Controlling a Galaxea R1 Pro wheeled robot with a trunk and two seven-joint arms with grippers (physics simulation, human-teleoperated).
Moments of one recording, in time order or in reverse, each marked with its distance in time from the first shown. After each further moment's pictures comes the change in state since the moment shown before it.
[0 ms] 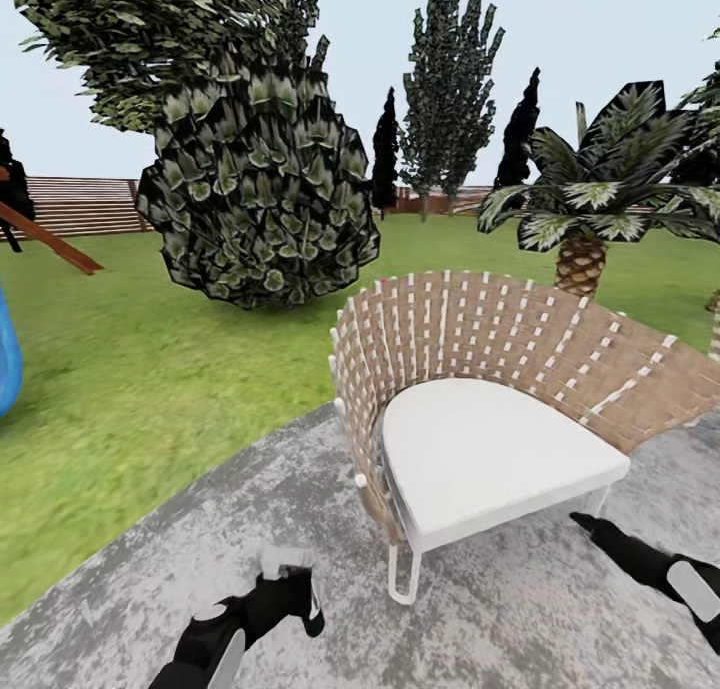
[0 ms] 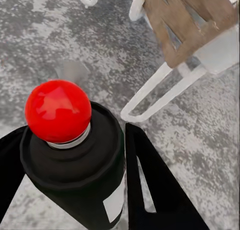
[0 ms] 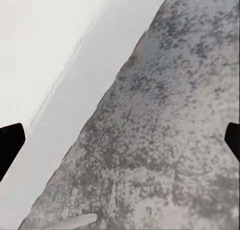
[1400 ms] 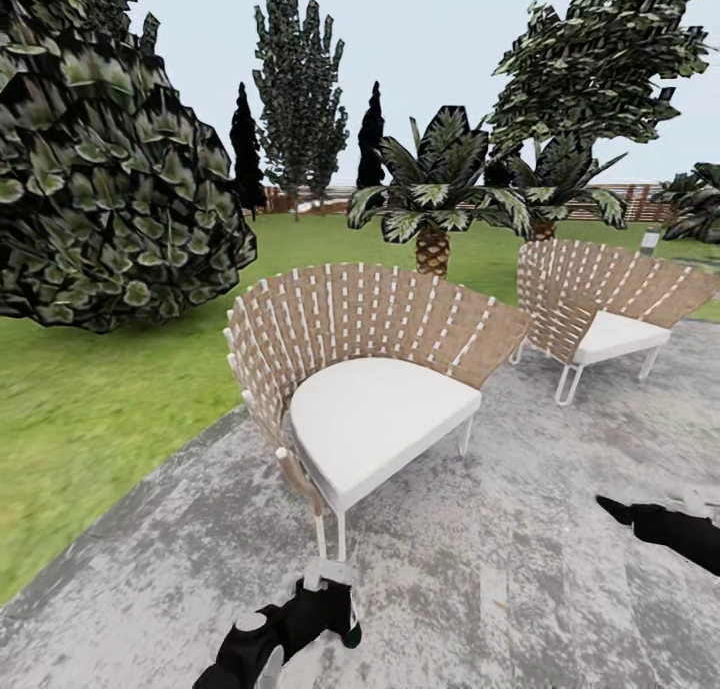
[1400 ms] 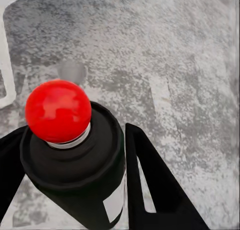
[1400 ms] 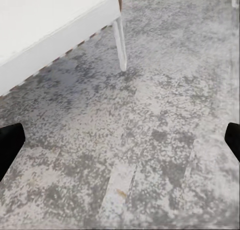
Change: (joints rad) left arm -0.026 -0.040 -0.166 0.075 0.001 -0.077 0.002; right arm 0.446 -0.076 -0.162 -1.029 0.291 0.267 0.007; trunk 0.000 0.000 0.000
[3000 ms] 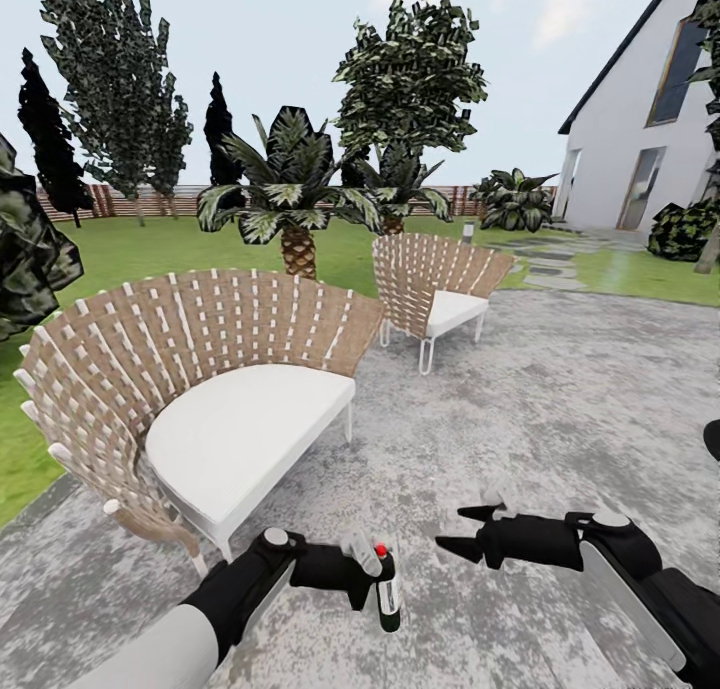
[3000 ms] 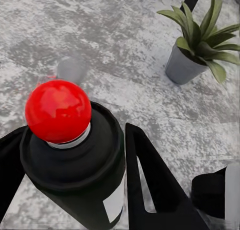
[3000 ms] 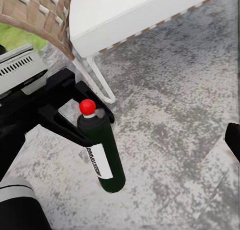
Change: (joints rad) left arm -0.420 0.009 -0.185 0.495 -0.135 -0.245 -0.719; right arm -0.207 0.064 0.618 0.005 0.002 -0.030 0.443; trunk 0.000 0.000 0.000
